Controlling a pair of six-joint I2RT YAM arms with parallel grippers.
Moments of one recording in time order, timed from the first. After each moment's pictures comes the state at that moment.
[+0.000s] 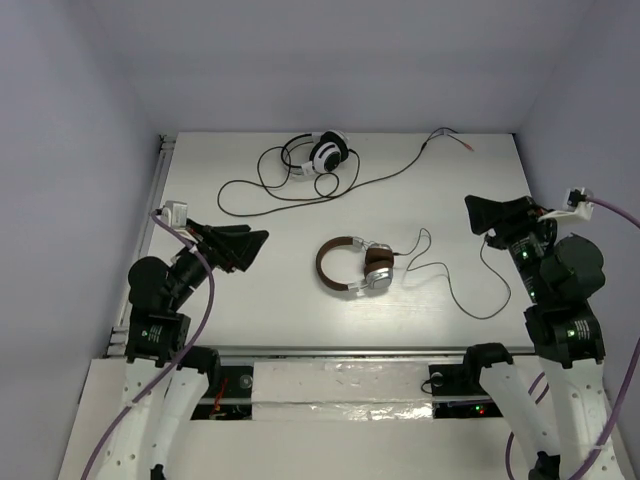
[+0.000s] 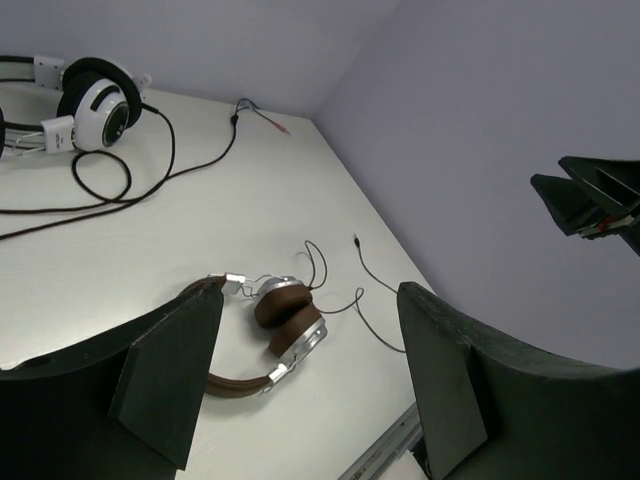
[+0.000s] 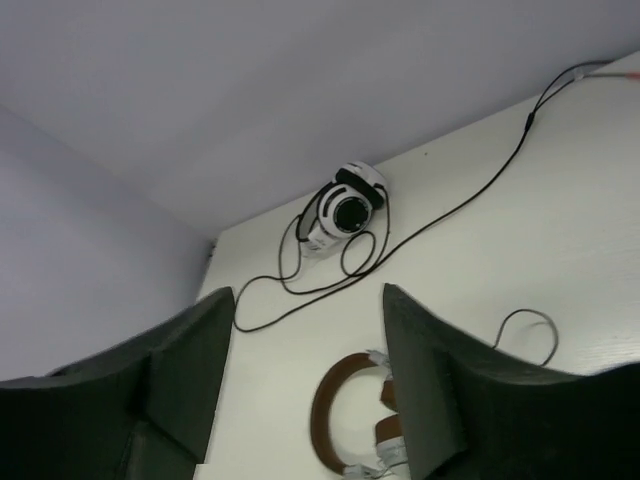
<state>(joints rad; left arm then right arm) -0.15 0.45 0.63 -0.06 0.50 -0.70 0.11 0.54 0.97 -0.37 -0.06 0.67</state>
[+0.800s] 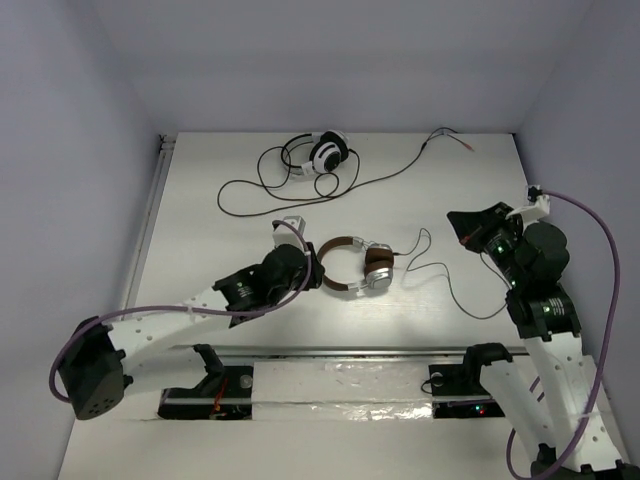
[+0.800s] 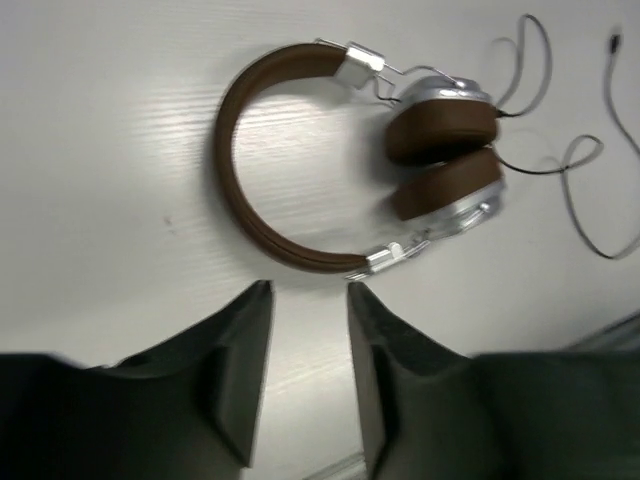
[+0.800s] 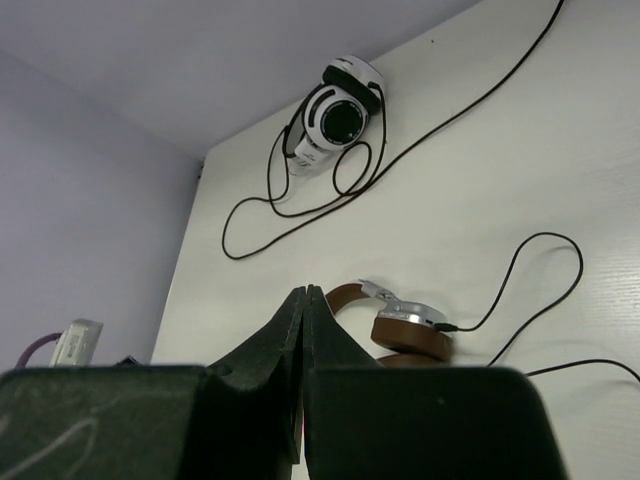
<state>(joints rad) -0.94 1.06 0.66 -0.16 -0.32 -0.74 0.11 0.61 0.82 -0.32 -0.18 0.70</state>
